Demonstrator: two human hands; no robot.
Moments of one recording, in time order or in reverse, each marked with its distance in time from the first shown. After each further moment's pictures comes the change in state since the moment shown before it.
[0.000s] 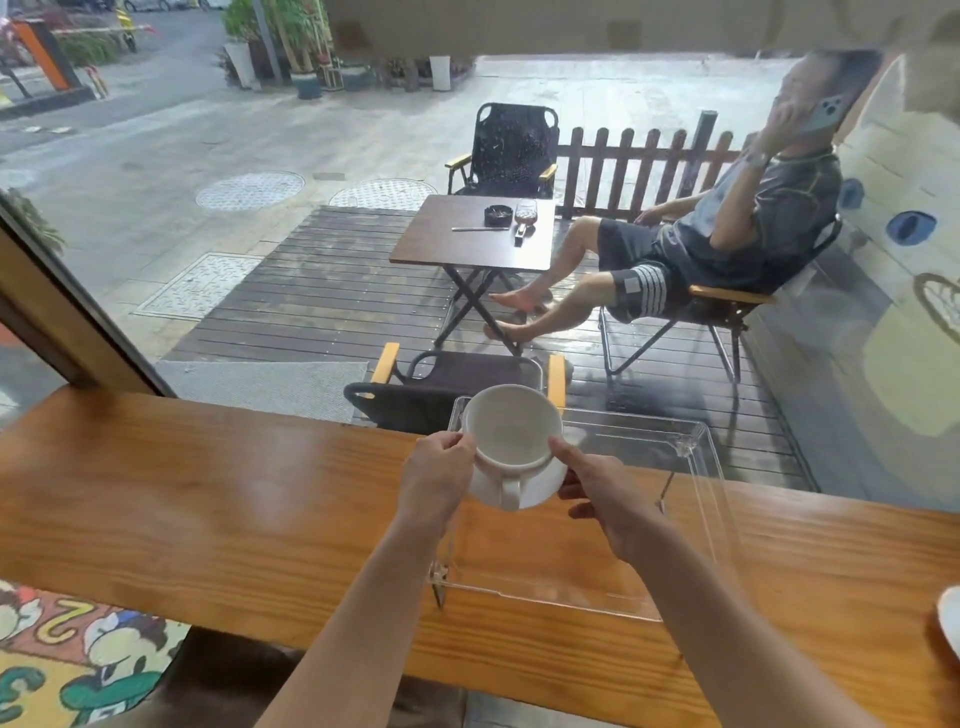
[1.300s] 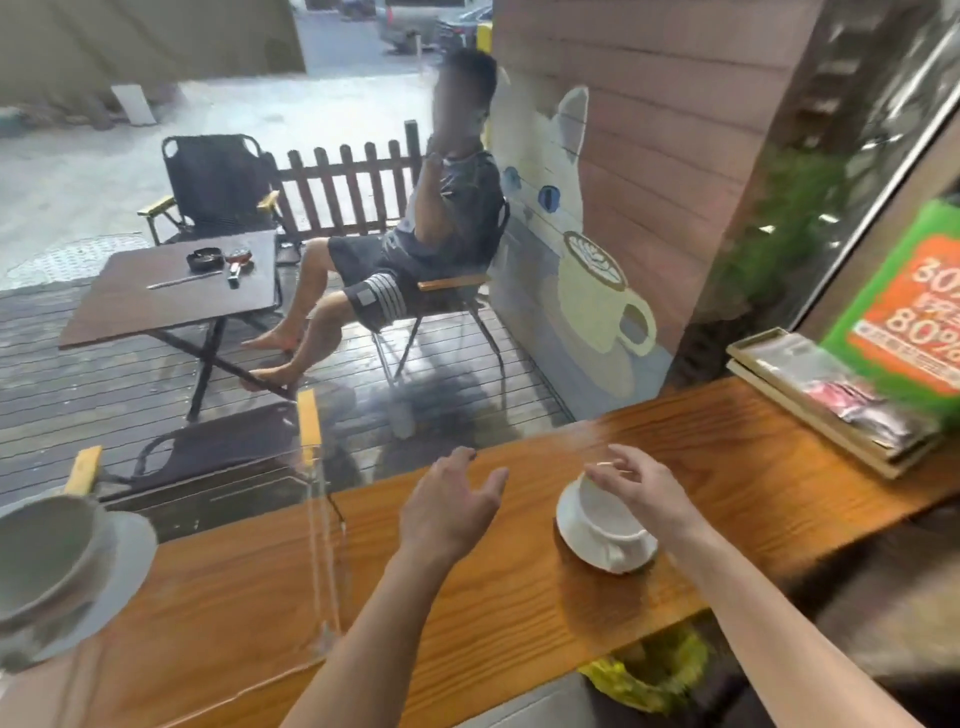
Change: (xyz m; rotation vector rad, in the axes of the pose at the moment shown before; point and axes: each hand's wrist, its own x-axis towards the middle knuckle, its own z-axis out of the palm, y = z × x) left_hand -0.127 0.066 0.336 0.641 -0.419 0.527; right_hand -0.129 0.086 -0.381 -0.163 0.550 -0.022
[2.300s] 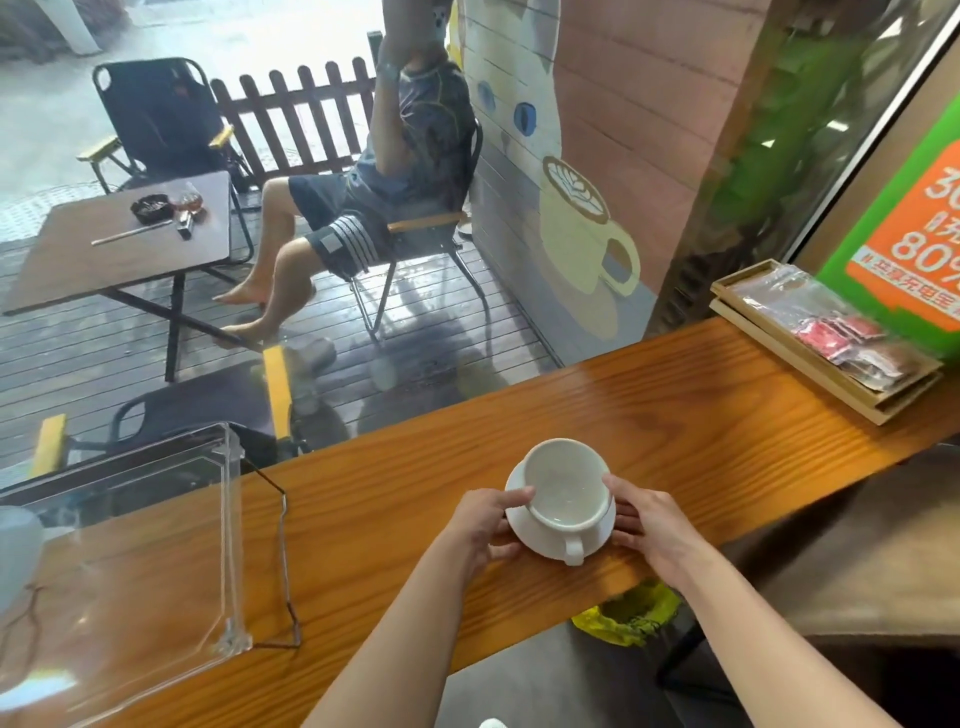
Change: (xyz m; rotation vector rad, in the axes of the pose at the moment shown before) left_hand 0.026 0.000 0.143 -0.902 -0.486 -0.757; right_hand 0.031 0.122 -0.027 0.496 -0.026 0.419
